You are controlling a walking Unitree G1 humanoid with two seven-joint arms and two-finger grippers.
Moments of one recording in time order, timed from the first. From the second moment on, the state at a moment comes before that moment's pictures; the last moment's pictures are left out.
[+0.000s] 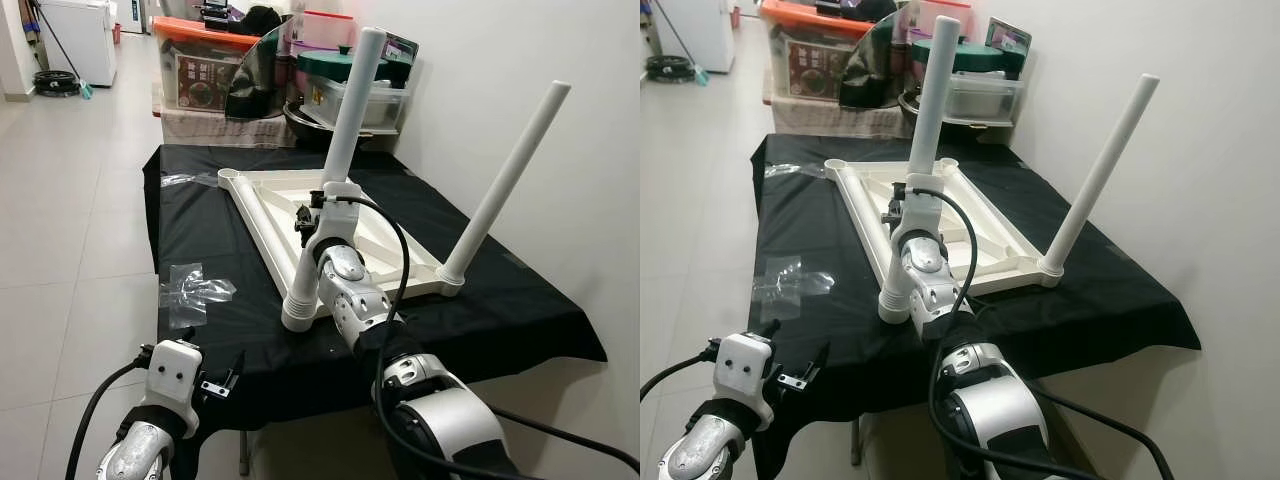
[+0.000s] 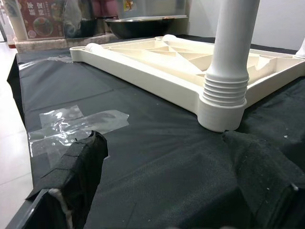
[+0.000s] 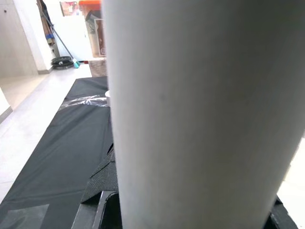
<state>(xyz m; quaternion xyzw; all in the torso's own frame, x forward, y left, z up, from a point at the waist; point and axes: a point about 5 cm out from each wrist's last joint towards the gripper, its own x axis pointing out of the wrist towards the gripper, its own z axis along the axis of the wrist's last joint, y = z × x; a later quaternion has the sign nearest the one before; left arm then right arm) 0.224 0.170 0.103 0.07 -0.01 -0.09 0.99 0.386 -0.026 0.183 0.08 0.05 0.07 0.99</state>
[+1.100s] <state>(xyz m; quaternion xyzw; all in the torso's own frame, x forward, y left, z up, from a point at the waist) 0.224 0.169 0.099 0.07 0.00 -0.09 0.99 0.384 -0.025 0.190 0.08 0.05 0.08 0.99</state>
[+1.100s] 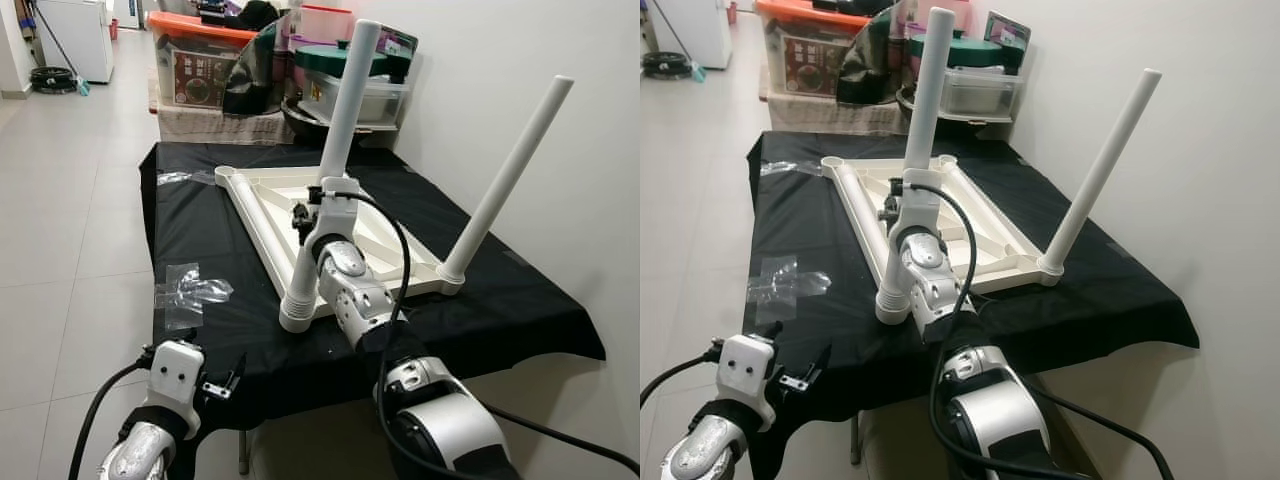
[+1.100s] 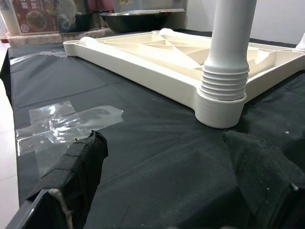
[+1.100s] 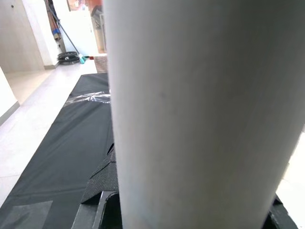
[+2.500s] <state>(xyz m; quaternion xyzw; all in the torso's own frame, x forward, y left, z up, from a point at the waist) 0.248 0.200 0.166 0.13 -0.09 -0.14 0.98 0.339 0.000 0.295 0.20 -0.07 0.54 0.82</state>
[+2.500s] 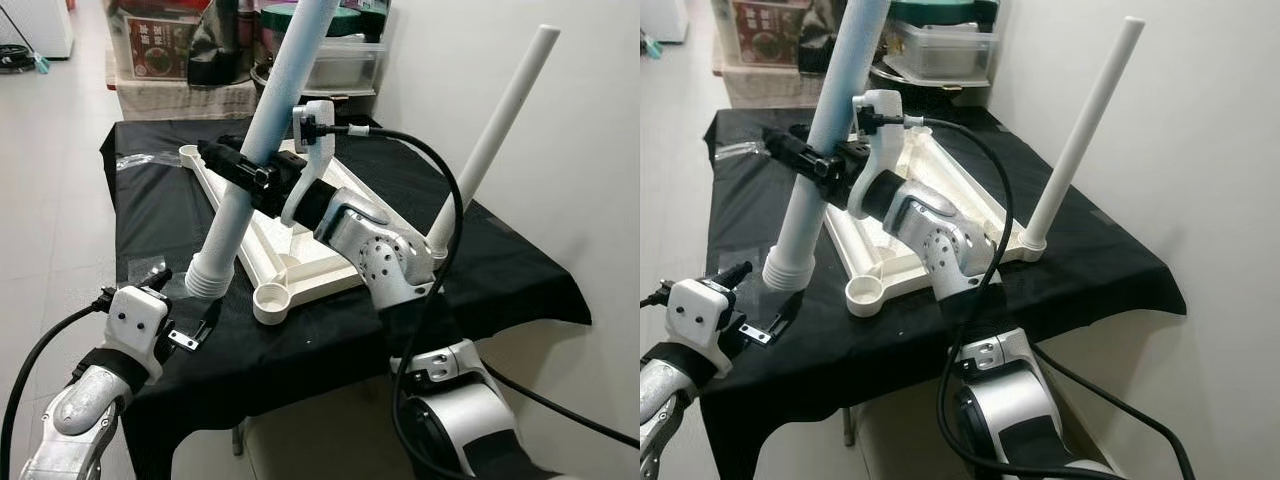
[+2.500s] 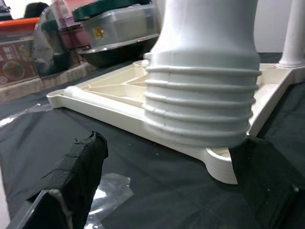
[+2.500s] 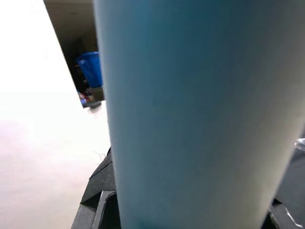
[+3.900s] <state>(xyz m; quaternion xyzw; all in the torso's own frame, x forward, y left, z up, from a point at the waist) 0.253 0.170 0.161 0.12 -0.07 -0.23 0.96 0.326 0.004 0.280 0.21 -0.04 0.57 0.79</state>
